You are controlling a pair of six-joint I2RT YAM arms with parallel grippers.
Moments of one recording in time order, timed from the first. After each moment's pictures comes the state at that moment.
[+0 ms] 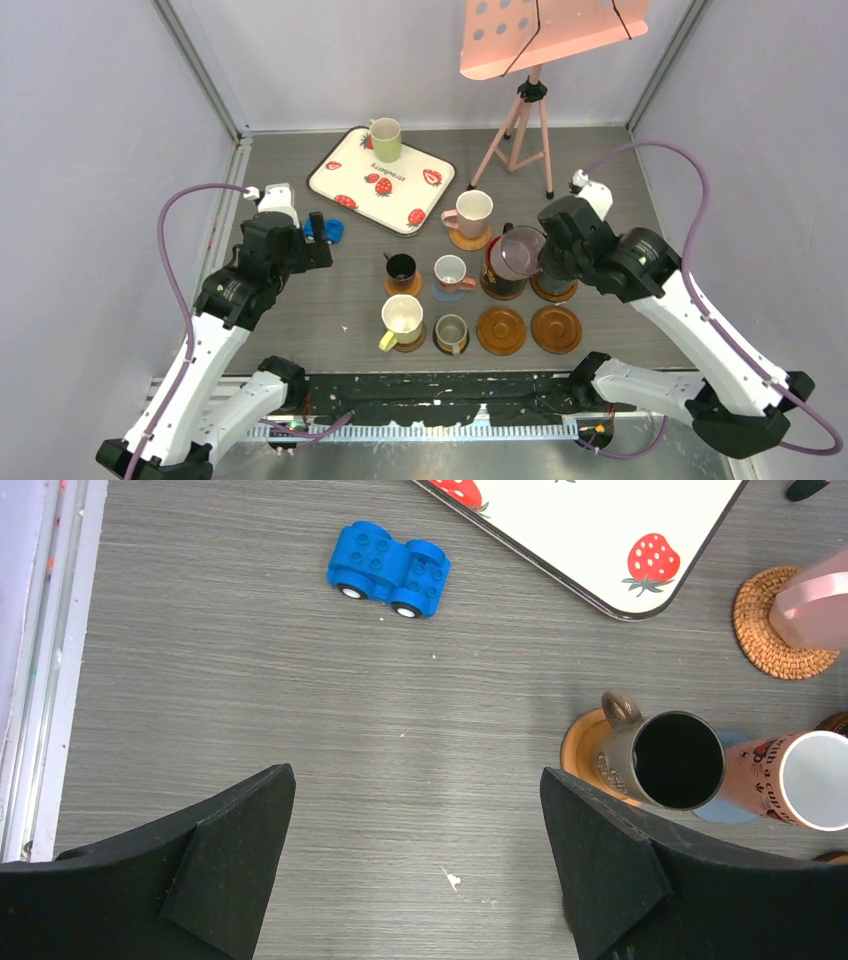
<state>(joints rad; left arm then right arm) -0.39 0.79 0.98 -0.80 -0.35 -0.33 0.74 1.05 1.37 -1.23 0.46 0.83</state>
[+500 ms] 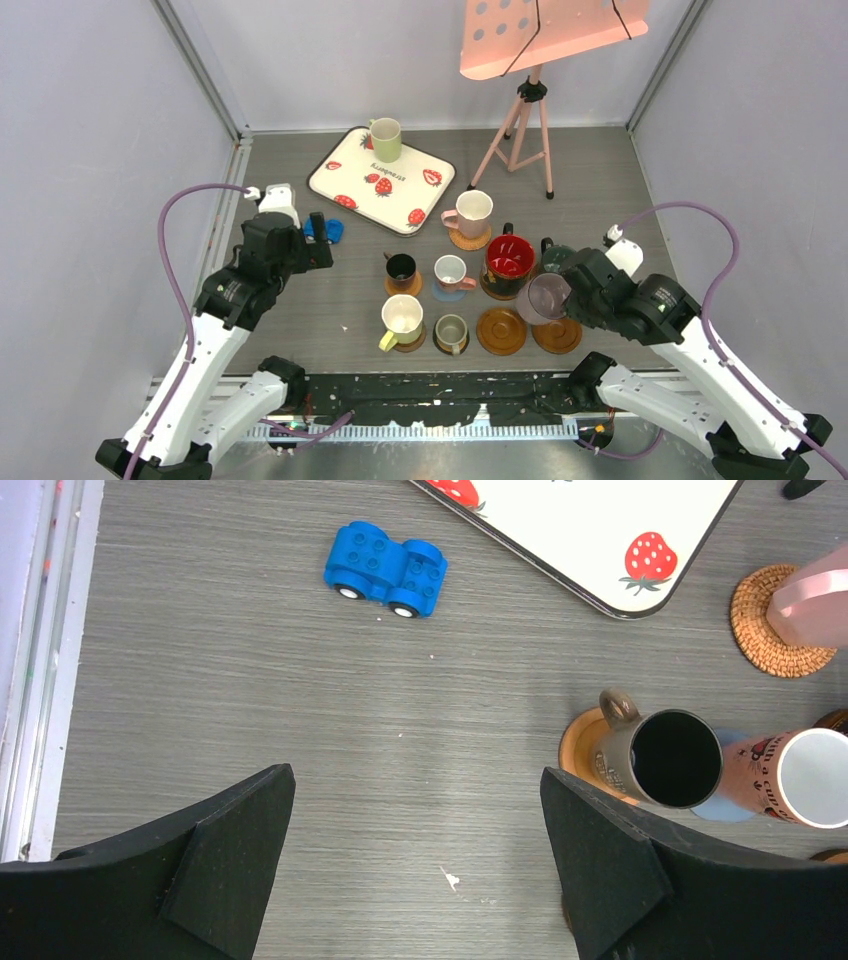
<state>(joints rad) -0.40 0.79 0.98 -0.80 -0.35 -0.33 0.74 0.76 1.06 -1.40 0.44 1.09</state>
